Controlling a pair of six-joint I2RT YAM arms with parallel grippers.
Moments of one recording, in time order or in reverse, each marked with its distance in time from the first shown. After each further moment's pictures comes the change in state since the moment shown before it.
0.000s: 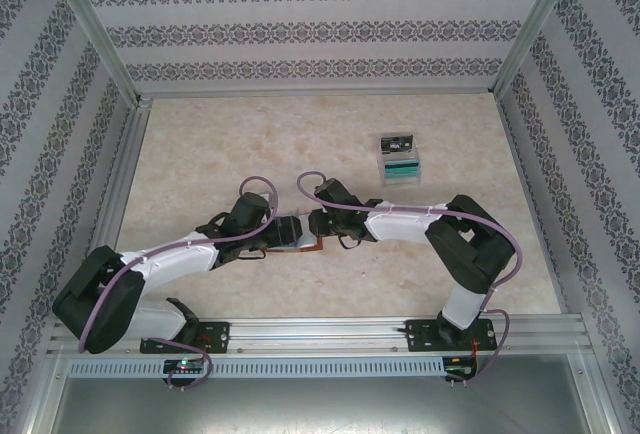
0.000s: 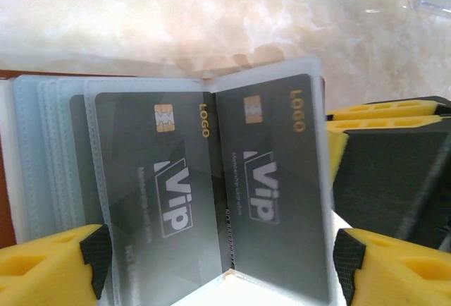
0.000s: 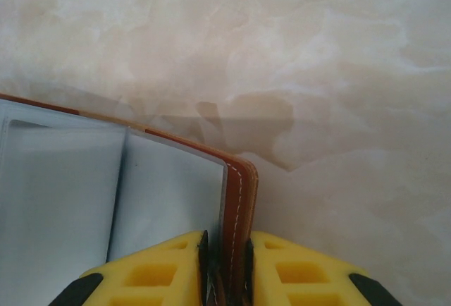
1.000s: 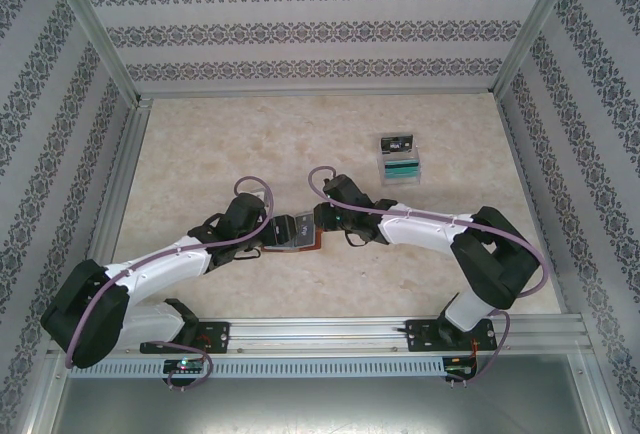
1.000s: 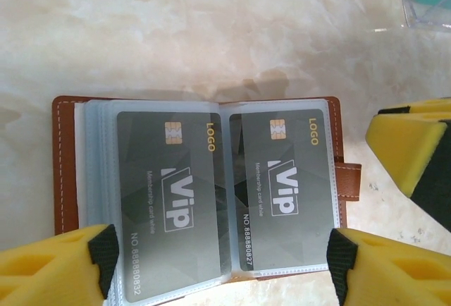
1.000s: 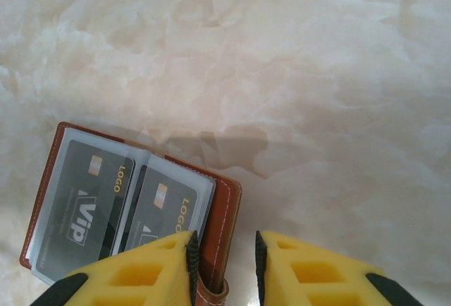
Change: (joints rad) left arm -0.005 -0.090 0.000 -0.078 -0.095 0.058; right arm -0.008 -0.142 -0.042 -0.018 0.064 0.002
